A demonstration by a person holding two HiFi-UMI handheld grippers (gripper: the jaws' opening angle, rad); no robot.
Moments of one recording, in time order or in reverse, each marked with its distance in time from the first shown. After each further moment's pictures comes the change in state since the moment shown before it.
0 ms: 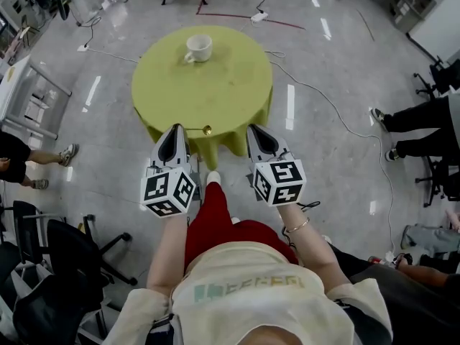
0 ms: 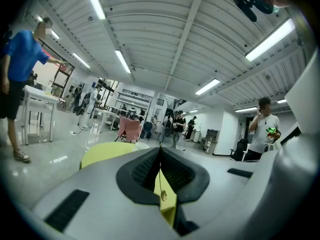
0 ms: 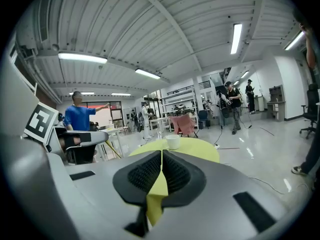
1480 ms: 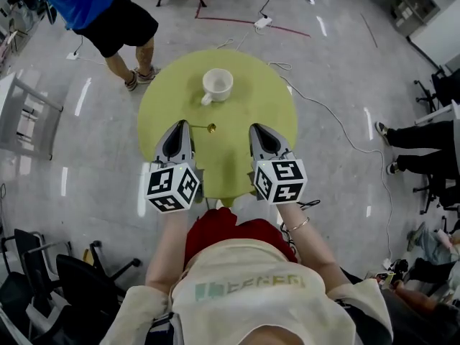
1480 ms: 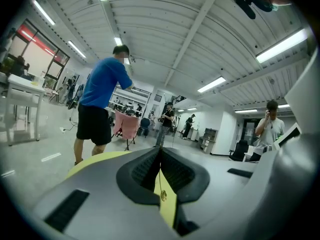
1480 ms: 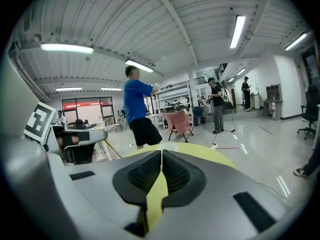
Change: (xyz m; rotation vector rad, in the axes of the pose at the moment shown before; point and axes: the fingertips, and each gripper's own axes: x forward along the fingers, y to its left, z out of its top) left arm 0.240 0.153 0.062 -0.029 0.049 -0.064; right arm 0.274 -0.022 0.066 0.019 0.051 -0.083
